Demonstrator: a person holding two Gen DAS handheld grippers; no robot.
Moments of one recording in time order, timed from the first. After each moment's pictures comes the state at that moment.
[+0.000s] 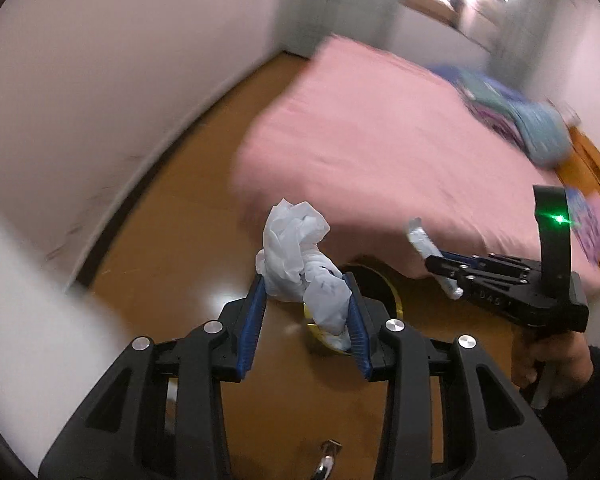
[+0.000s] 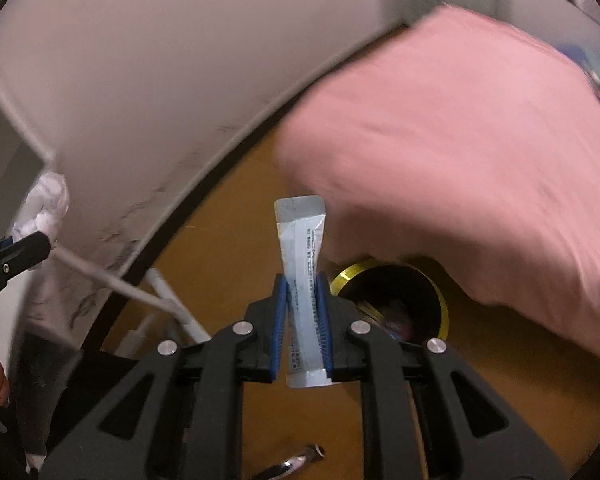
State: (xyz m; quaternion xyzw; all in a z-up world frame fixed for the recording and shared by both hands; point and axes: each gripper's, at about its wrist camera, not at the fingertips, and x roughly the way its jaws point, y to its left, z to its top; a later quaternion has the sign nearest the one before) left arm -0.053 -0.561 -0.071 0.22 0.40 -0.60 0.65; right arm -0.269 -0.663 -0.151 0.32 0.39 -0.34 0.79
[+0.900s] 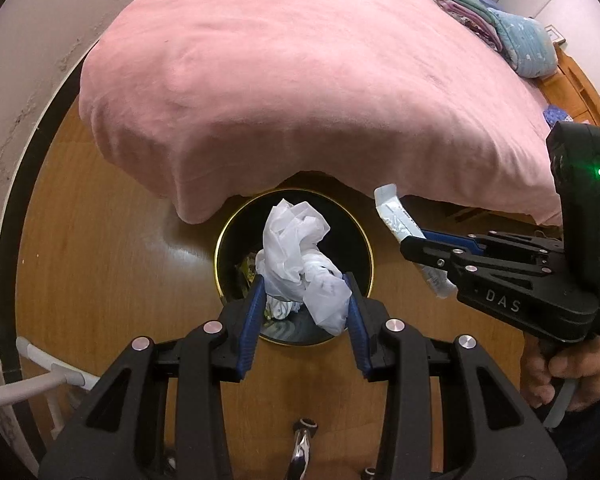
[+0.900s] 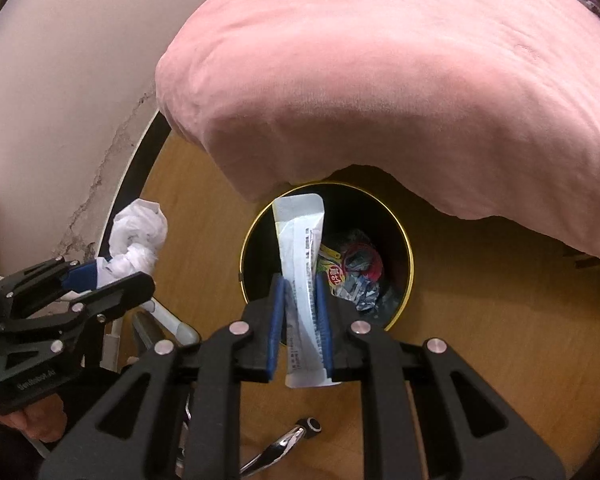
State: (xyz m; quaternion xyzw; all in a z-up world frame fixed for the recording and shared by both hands) left arm -0.143 -0.705 -0.263 0.33 0.49 -0.61 0.53; right arm -0.331 -0.745 -0.296 0.44 0.42 -0.35 0.71
